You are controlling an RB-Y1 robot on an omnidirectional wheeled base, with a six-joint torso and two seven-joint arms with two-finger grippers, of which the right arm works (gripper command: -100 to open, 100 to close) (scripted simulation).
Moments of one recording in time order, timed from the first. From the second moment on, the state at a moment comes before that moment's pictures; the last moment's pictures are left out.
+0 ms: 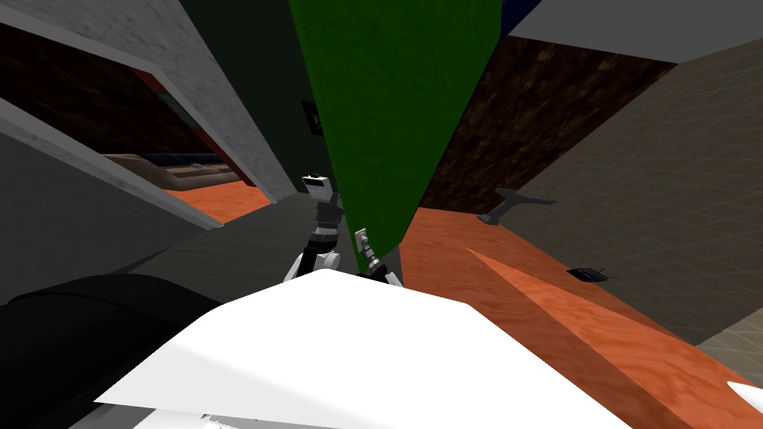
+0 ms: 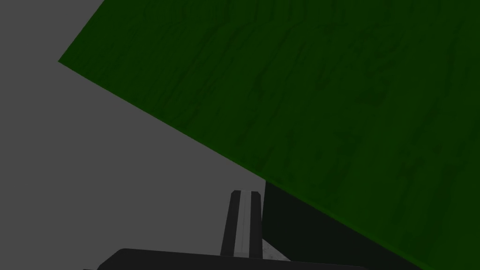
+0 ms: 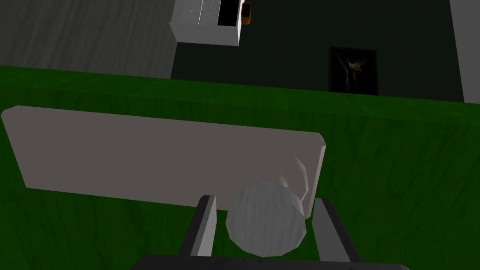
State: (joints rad) arm 0.15 -0.02 0.77 -1.42 0.36 -0.24 -0.22
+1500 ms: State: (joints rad) arm 0.15 -0.07 0.81 -1.44 0.35 -0.28 -0.26
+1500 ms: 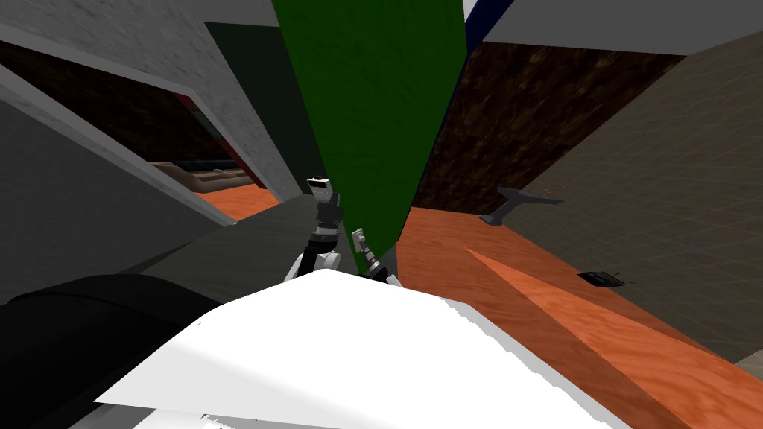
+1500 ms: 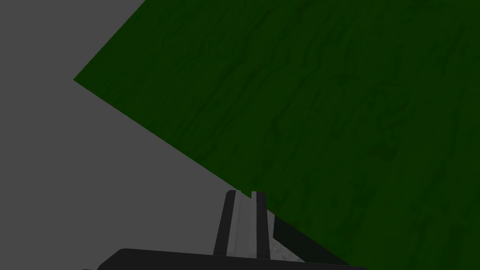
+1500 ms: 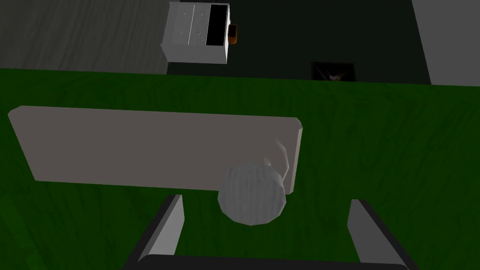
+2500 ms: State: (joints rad) arm 0.14 -0.06 0.81 -1.44 0.35 -0.27 -0.25
